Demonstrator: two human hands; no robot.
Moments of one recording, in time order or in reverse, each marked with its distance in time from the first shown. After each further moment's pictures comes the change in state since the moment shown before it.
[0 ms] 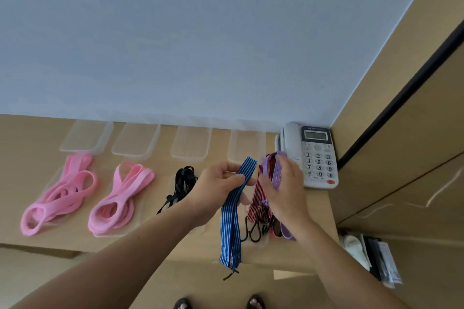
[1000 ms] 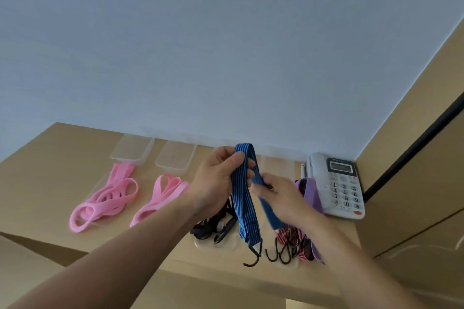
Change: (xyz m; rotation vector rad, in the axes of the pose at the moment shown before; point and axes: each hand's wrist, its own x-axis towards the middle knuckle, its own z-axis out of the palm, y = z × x) left_hand -0.057 0.049 -0.067 -0.412 0.103 0.294; right_hand -0.002 -0.121 0.001 0.272 -0.544 -0.093
